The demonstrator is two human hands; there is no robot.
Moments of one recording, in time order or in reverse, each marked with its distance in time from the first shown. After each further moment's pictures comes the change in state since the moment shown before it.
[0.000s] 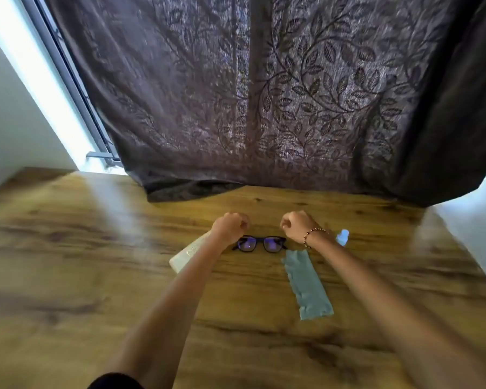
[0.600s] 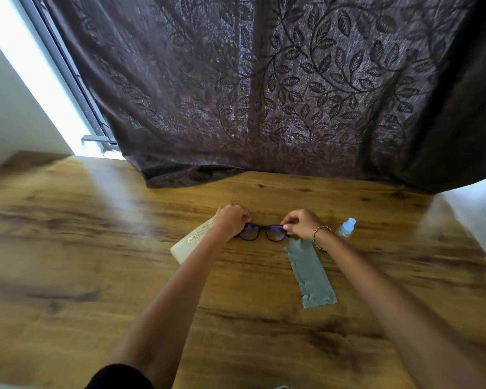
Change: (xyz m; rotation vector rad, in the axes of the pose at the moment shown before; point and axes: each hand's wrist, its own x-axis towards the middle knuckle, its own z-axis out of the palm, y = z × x) left_hand -0.001 -0.005 0.009 0.044 -0.036 -0.032; right_hand -0.003 0.020 0.022 0.342 -0.100 0.108
